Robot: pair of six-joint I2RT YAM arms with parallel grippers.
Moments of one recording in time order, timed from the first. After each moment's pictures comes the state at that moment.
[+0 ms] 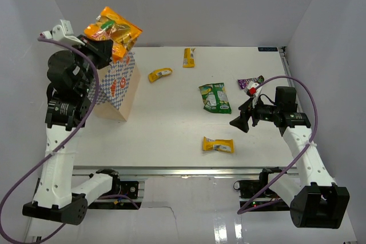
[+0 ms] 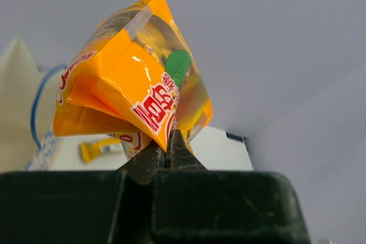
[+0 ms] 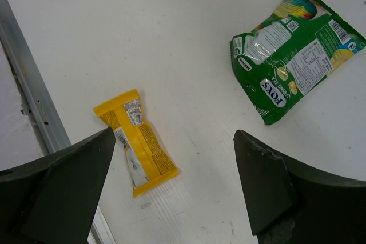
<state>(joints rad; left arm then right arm) -0.17 1.02 1.46 -0.36 -0.04 -0.59 0.01 0.98 0.79 -0.57 -0.94 -0.56</state>
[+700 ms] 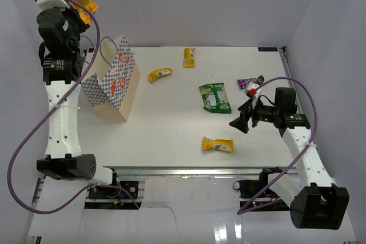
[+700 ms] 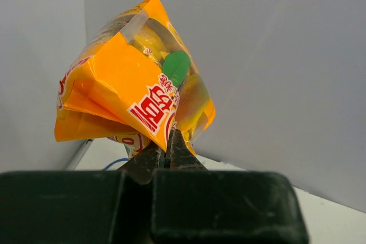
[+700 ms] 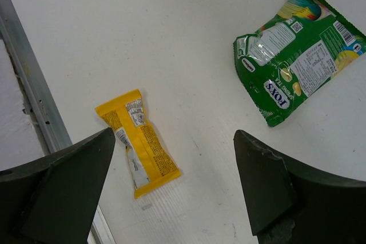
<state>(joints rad) 0.01 1.43 1.91 -0.33 -0.23 -0.21 0.01 0.97 0.77 -0.55 -0.95 -0.56</state>
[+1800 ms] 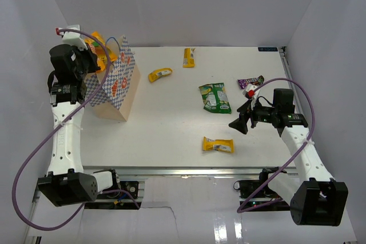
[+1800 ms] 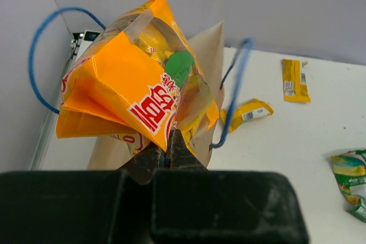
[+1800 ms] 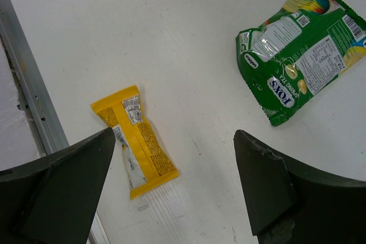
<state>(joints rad) 0.14 1.20 1.39 -0.37 0.12 -0.08 0.01 1.00 0.74 -0.52 -0.96 -0.58</state>
